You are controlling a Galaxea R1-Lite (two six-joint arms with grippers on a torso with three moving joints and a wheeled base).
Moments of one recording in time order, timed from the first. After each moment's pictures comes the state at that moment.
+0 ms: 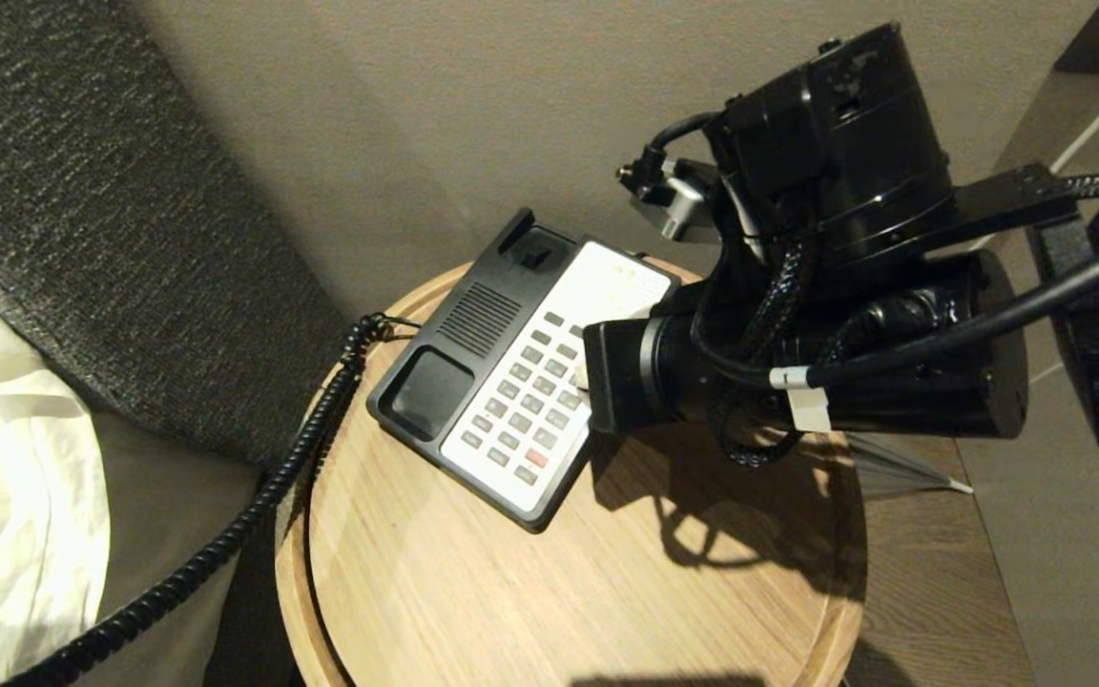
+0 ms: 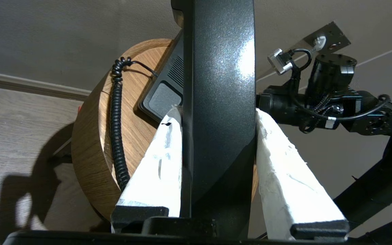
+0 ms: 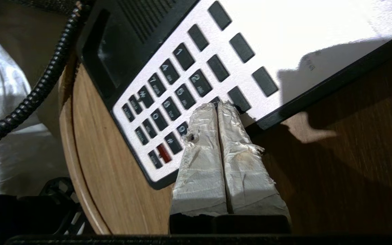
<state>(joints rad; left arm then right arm) -0.56 0.56 -0.84 0.16 -0.02 -0.50 0.95 1.74 -1.50 0.29 -0.22 0.40</state>
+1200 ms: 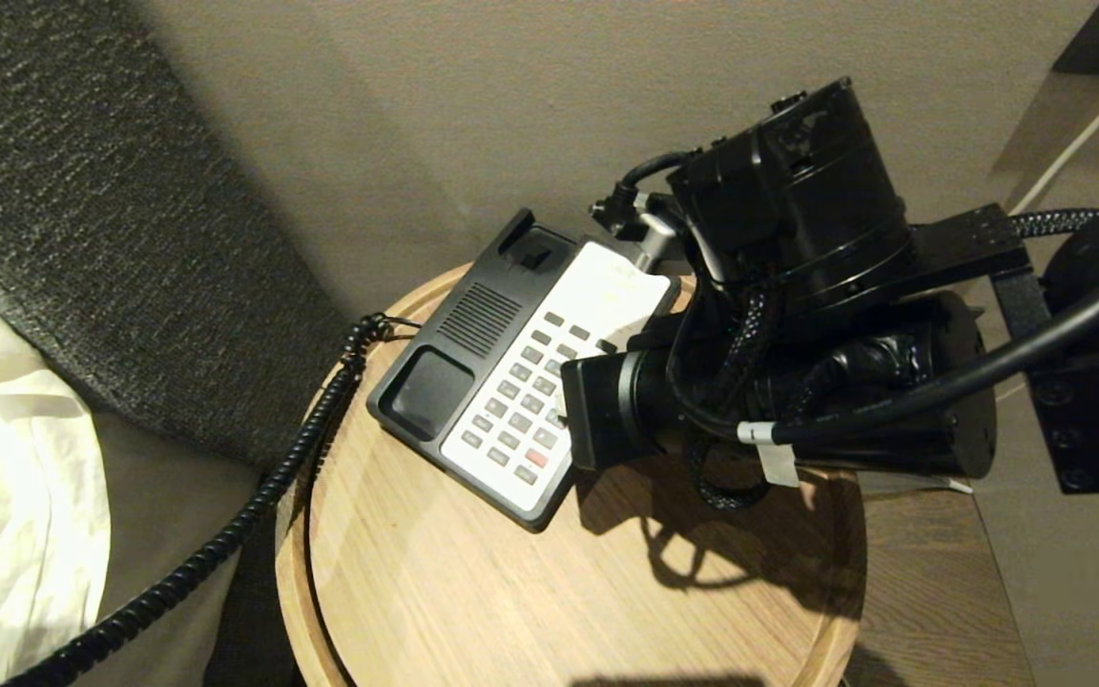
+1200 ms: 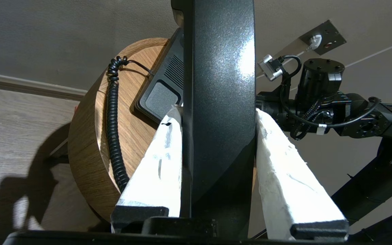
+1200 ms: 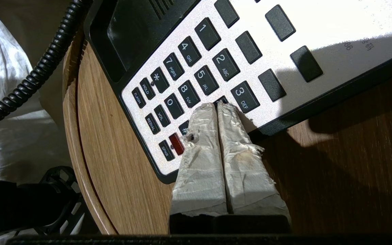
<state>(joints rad) -0.56 0.56 -0.85 0.16 -0.03 -0.51 0.97 1.77 -1.47 0.28 -0.21 0.40</state>
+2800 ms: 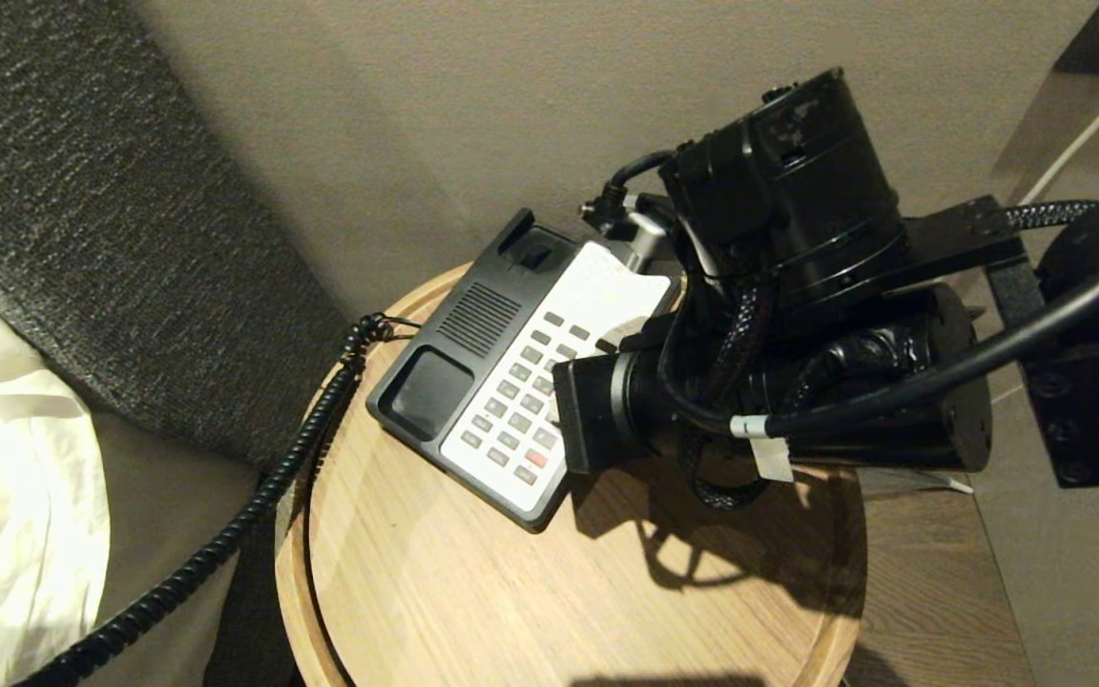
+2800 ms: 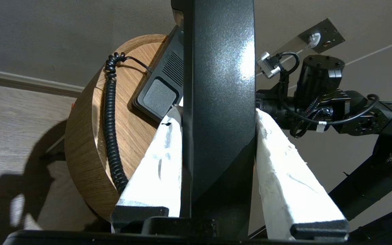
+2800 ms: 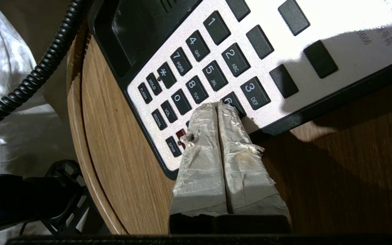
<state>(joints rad) -0.56 0.56 -0.84 0.16 -0.04 -0.52 0.99 1.77 -1.49 0.29 -0.19 0.41</state>
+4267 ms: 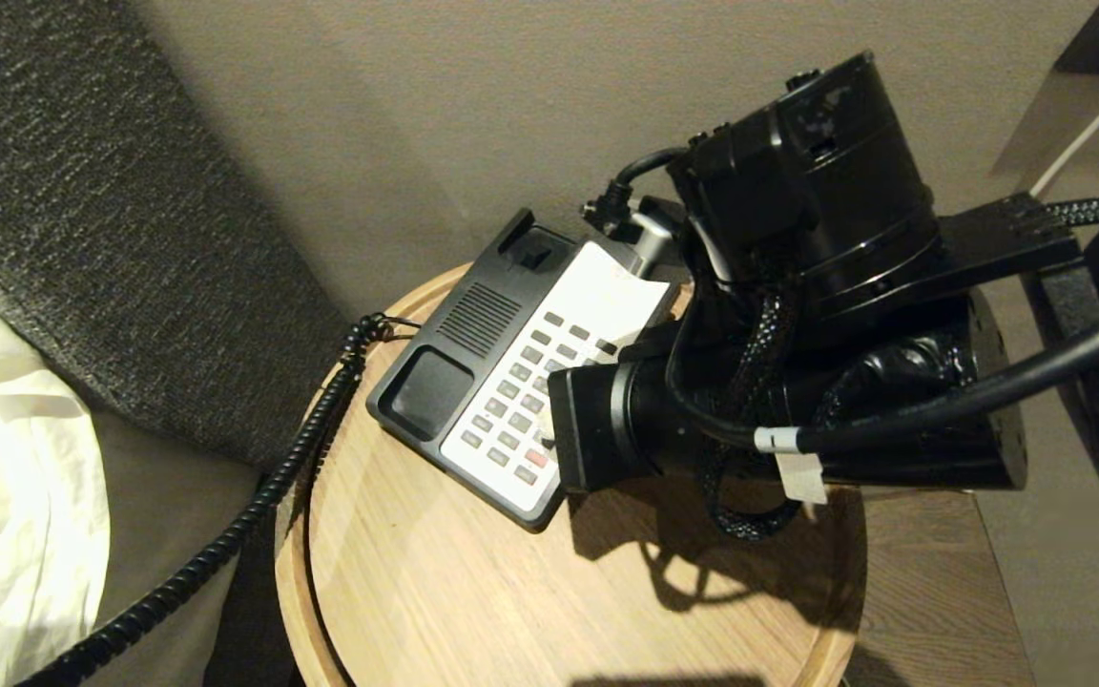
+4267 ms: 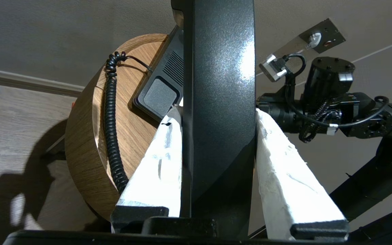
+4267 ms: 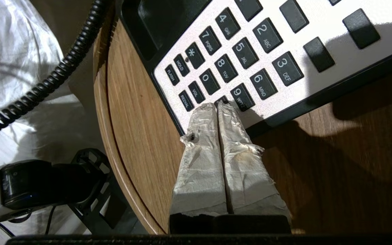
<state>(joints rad) -0.55 0.56 -0.84 0.16 -0.04 -0.52 1.02 1.75 -1.48 0.30 -0.15 0.47</state>
